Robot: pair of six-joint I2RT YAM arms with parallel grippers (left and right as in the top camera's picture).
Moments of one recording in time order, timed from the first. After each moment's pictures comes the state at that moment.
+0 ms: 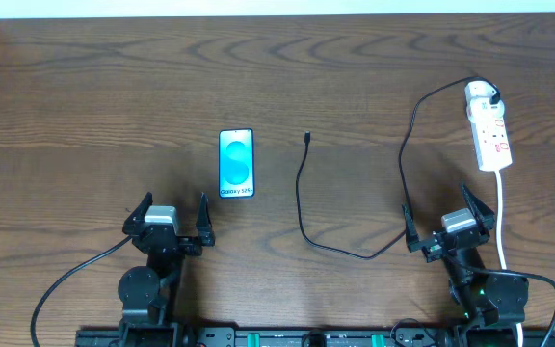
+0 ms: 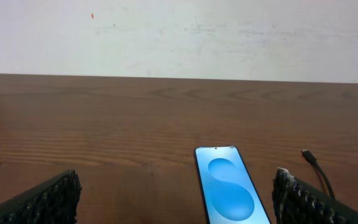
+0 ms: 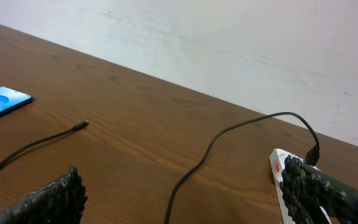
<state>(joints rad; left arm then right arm) -0.03 0.02 0.02 -0.10 0.06 -0.04 0.04 0.01 0.01 -0.05 -0.25 -0.25</state>
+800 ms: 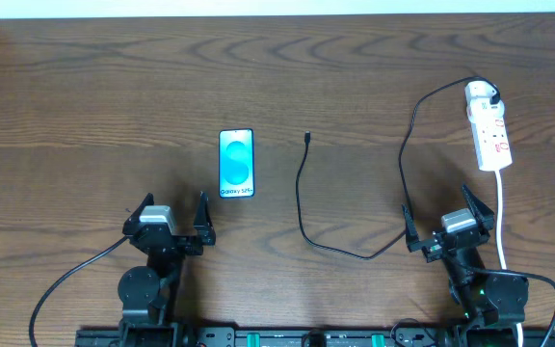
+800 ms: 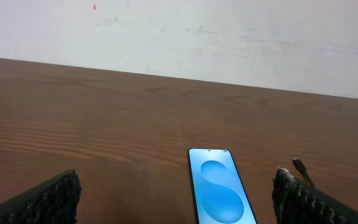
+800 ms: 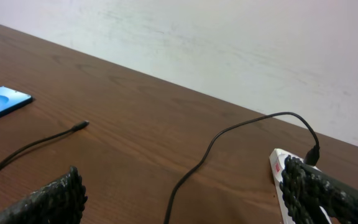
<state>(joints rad) -0.03 0.02 0.02 -0.10 0.05 -0.13 0.04 0.01 0.01 -0.05 -0.25 -0.25</state>
